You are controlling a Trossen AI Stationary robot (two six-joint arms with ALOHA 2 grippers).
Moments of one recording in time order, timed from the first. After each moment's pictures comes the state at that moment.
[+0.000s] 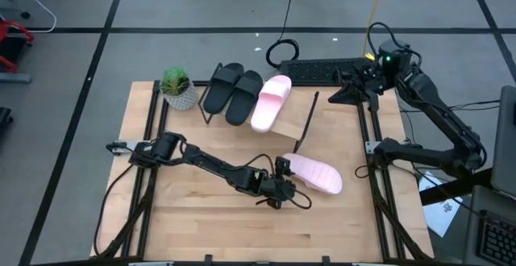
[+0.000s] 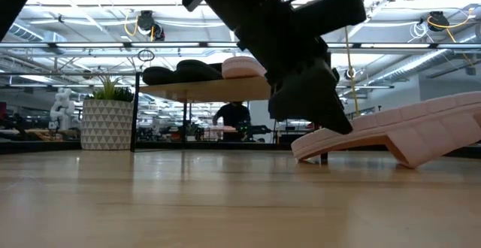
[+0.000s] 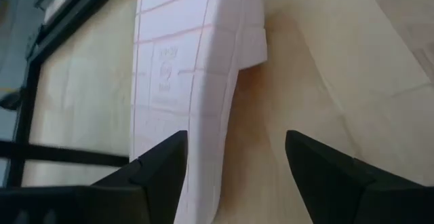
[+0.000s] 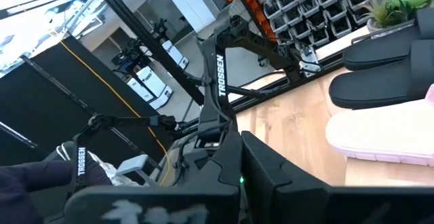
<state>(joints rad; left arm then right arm) -0.28 2.22 1.61 -0.18 -0.45 0.34 -0.86 0.95 1.15 -0.56 -1.18 0.30</state>
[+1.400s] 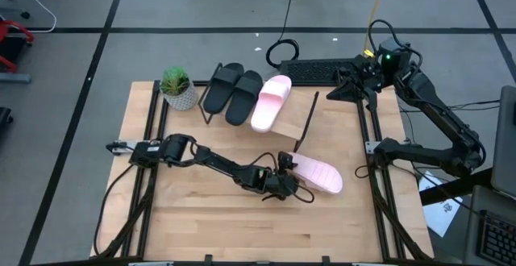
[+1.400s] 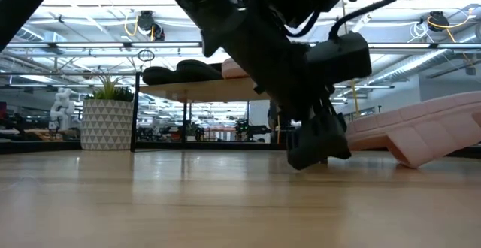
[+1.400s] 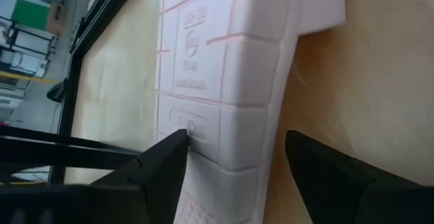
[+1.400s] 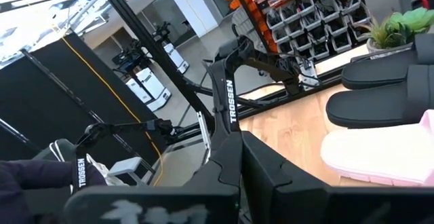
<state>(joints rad) -0.23 2.34 1.61 -0.03 -0.59 0.45 -0.86 0.97 1.15 -0.46 -1.18 0.30</state>
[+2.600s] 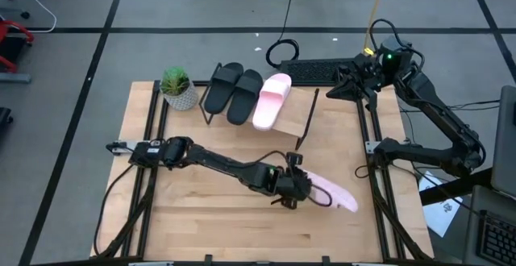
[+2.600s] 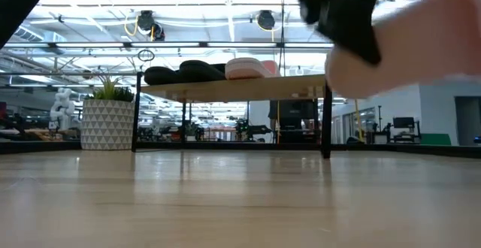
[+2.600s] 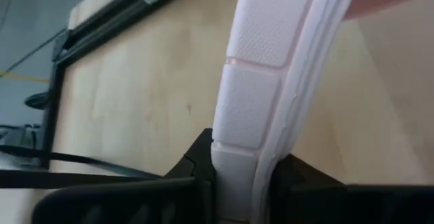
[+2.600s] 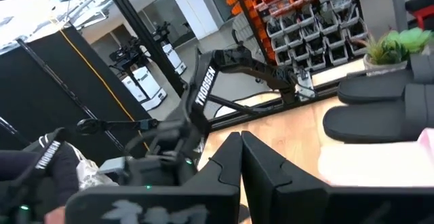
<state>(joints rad) -0.28 2.35 2.09 -0.57 -0.47 0.23 -0.86 0.97 1.15 -0.42 -1.18 0.27</state>
